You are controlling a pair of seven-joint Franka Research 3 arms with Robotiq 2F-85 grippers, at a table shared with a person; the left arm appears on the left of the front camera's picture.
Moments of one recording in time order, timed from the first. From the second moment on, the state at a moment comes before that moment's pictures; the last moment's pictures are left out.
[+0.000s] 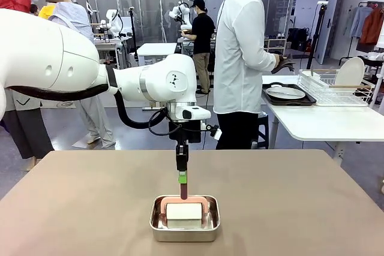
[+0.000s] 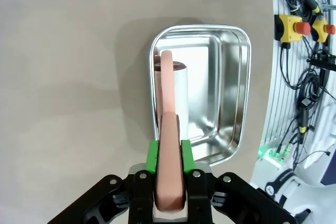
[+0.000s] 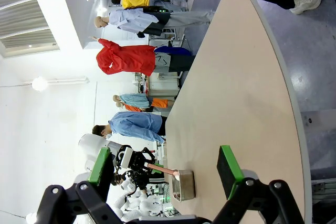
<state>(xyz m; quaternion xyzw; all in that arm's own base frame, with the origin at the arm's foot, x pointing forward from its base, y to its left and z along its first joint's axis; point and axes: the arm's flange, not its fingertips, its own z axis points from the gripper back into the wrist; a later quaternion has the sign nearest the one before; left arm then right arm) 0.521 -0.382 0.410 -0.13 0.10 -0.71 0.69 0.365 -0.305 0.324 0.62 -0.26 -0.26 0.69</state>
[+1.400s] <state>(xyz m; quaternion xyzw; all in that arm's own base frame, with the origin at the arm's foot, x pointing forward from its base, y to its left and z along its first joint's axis) 0.495 -0.147 0.549 -0.19 -0.11 -0.16 0.96 0.365 -0.305 0.324 0.62 -0.26 -0.26 0.69</state>
